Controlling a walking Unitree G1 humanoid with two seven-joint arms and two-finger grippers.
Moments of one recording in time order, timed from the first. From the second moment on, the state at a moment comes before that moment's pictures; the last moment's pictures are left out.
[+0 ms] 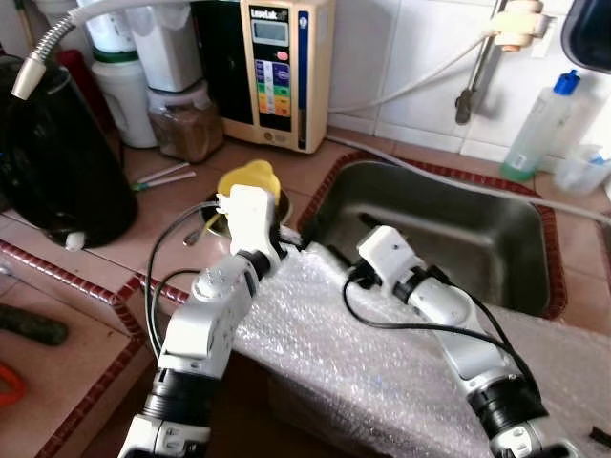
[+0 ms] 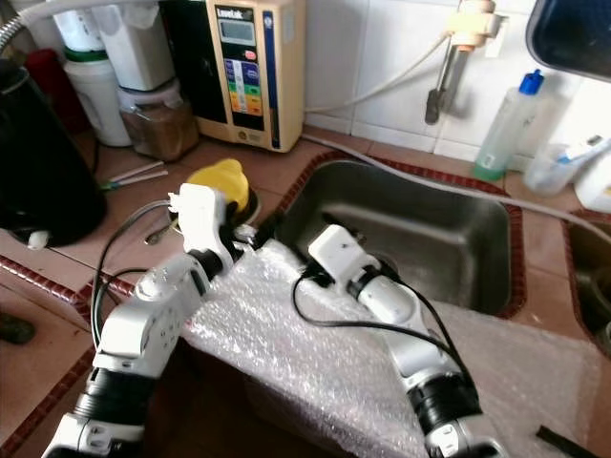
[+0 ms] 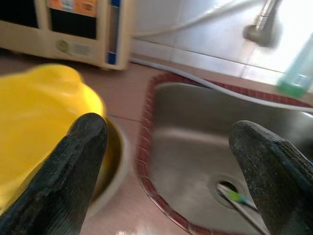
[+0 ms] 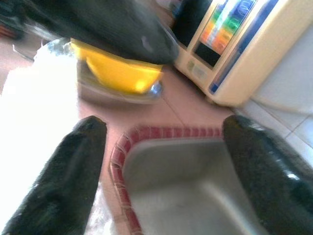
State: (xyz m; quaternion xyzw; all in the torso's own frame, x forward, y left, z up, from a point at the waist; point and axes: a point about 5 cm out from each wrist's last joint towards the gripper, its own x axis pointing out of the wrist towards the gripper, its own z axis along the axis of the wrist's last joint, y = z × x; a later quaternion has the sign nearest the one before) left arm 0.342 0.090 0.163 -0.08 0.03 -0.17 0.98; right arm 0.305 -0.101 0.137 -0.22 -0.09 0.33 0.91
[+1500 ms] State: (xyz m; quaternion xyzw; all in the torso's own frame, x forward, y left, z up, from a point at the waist) left arm 0.388 0.158 0.159 -0.14 0.07 0.04 0.99; right arm 0.285 -0.113 0.212 -0.14 -0.15 0.24 0.95
